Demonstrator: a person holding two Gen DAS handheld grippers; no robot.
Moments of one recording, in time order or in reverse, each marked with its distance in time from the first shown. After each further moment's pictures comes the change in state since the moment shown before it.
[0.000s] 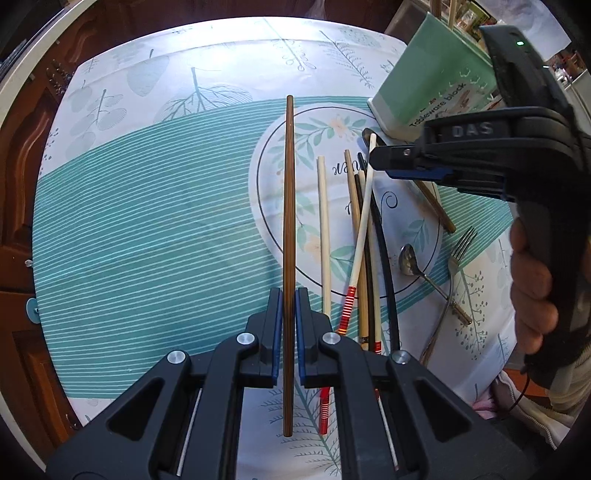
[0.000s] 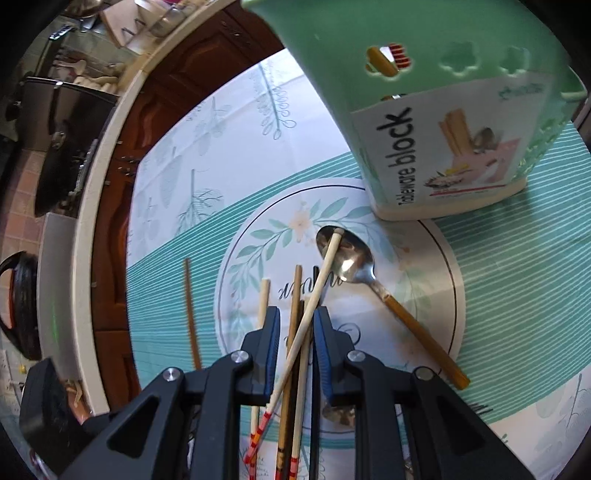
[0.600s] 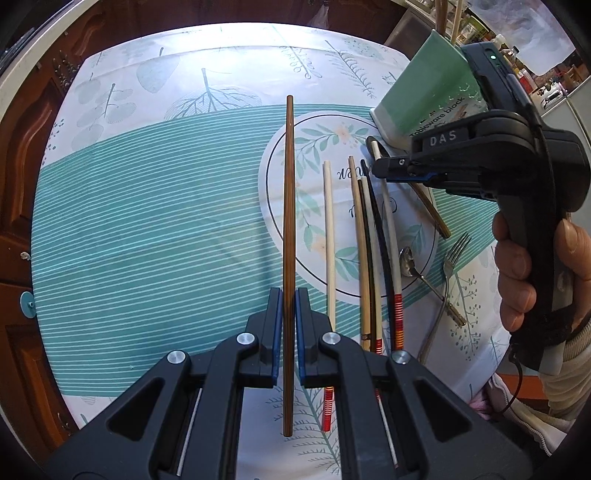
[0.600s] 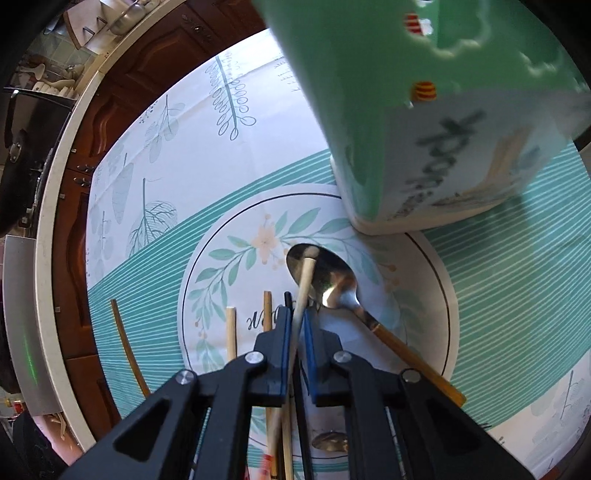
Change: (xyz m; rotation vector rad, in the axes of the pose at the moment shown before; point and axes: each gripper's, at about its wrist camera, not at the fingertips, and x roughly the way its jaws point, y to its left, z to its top) left arm -0.003 0.004 -0.005 -0.023 -0.033 -0.032; right arm 0.022 -0.002 0.015 0.061 0.026 -0.122
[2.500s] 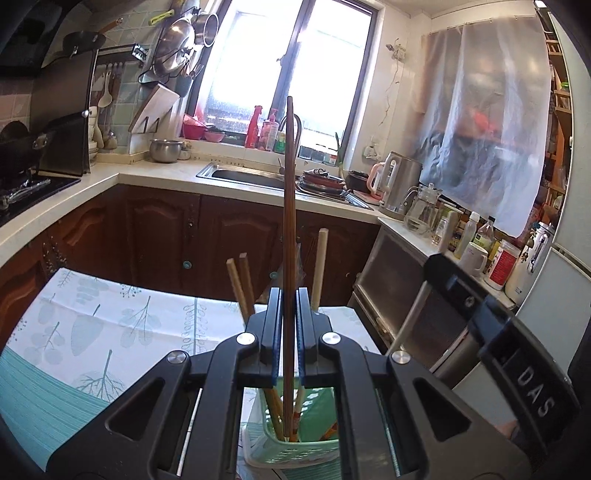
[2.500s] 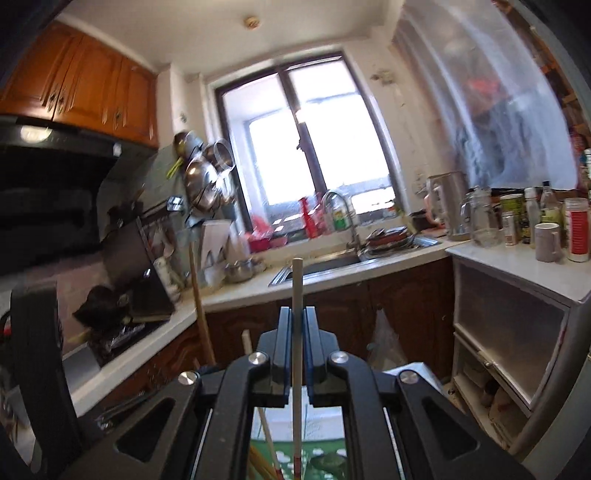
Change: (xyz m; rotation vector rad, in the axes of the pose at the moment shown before) left arm -0.047 -0.186 0.178 -0.050 -0.910 0.045; right arm -0.221 -0.060 0.007 -0.393 -1.179 0.217
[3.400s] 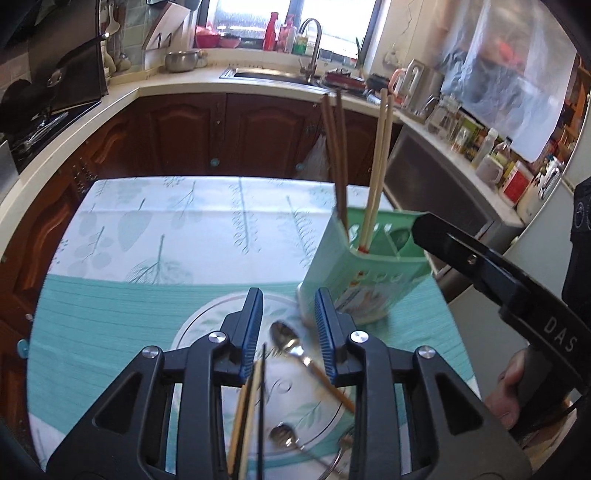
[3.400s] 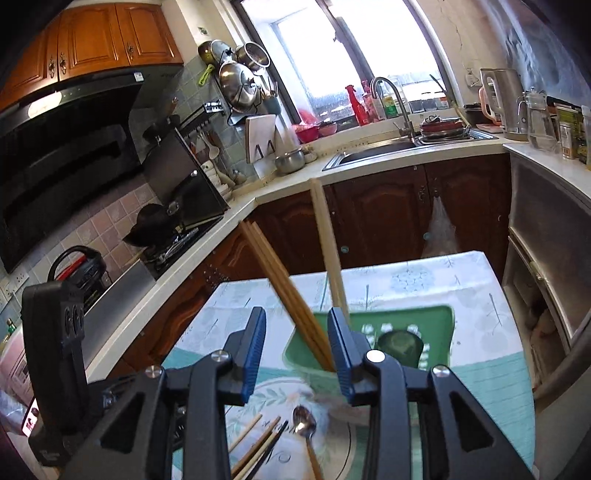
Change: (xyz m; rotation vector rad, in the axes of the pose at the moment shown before) left arm -0.072 0.067 -0.064 0.015 0.421 0.072; right arm 0.004 0.012 -0.041 0.074 0.431 0.221
